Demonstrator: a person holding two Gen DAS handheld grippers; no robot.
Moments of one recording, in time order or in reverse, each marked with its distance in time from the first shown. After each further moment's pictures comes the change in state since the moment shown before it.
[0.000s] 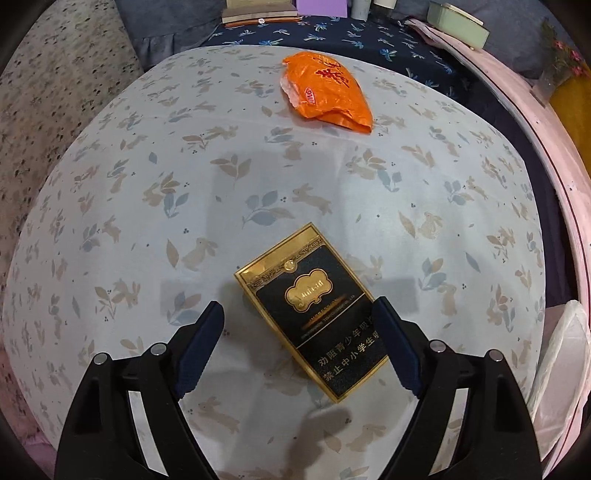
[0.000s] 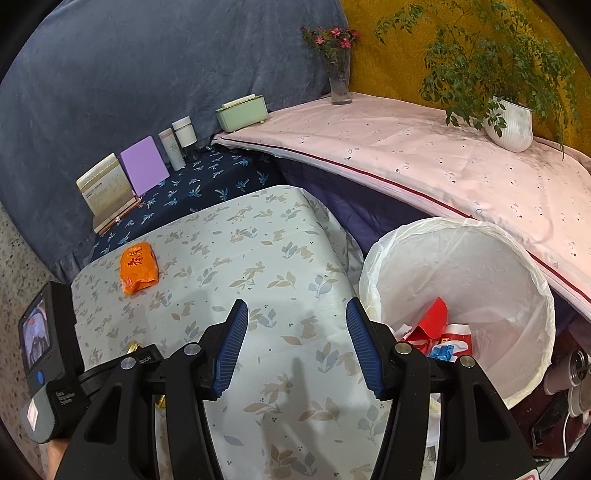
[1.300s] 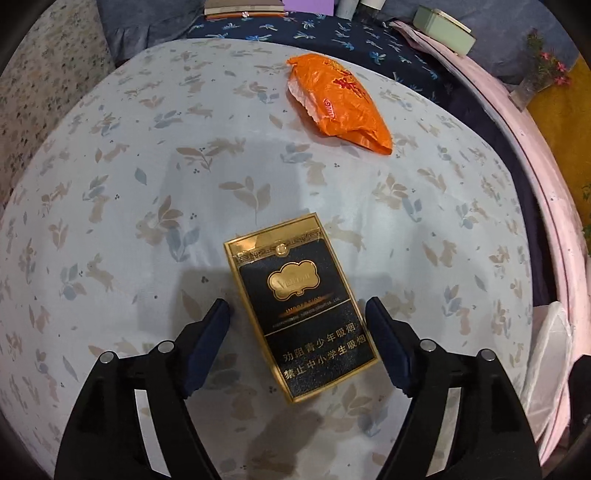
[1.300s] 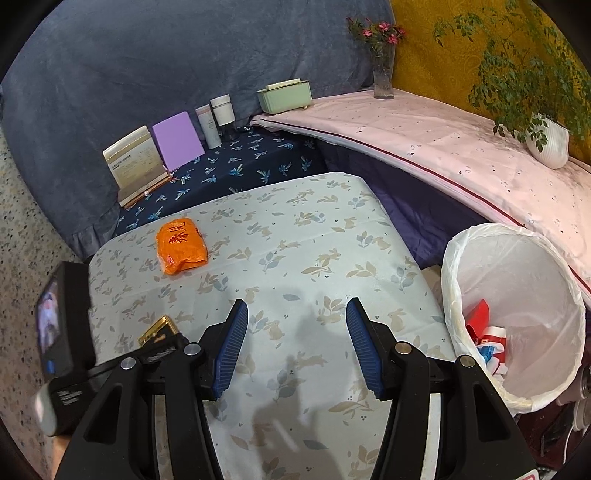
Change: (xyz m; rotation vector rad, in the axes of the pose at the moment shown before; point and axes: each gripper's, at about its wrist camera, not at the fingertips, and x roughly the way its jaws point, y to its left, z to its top) left arm 0.019 0.042 0.028 0.043 0.003 -0.142; right arm 0.015 0.075 -0.007 -0.089 0.044 0.063
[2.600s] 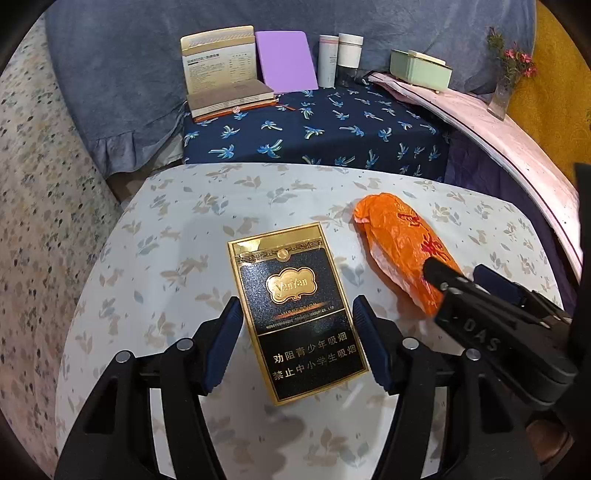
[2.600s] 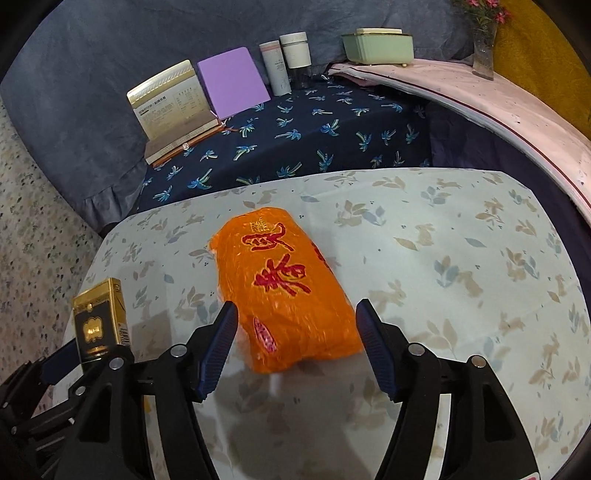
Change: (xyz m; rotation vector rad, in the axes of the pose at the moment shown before) left arm -0.010 0.074 0.127 0.249 -0.237 0.008; right arm 0.189 0.163 0.056 -0.119 0.177 0.137
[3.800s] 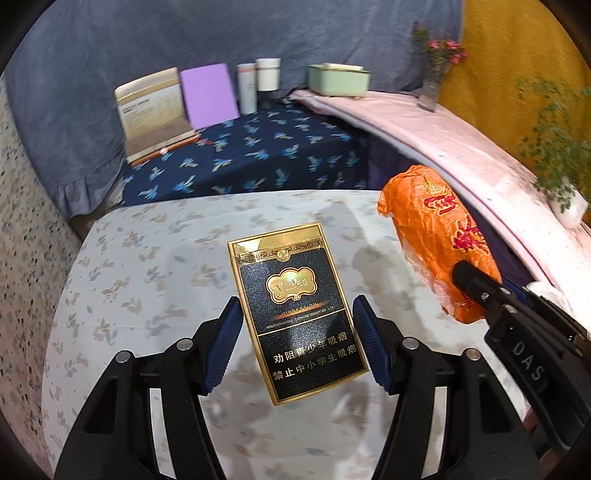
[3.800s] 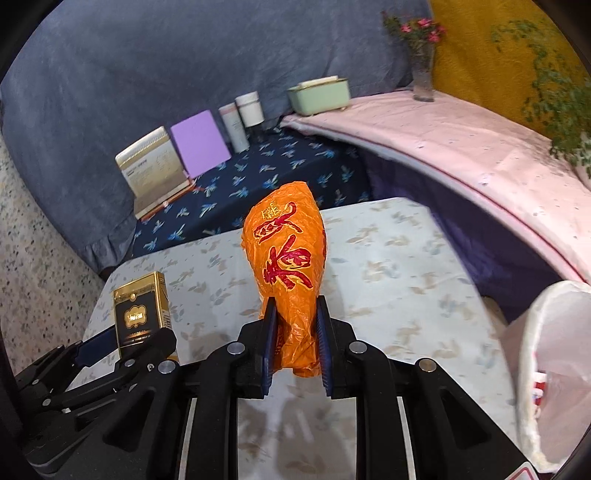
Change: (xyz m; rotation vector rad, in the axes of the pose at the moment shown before) left arm -0.074 -0.119 -0.014 0.142 -0.075 -0.138; right arm -0.136 -0.095 -0.021 0.101 -0.173 -0.052
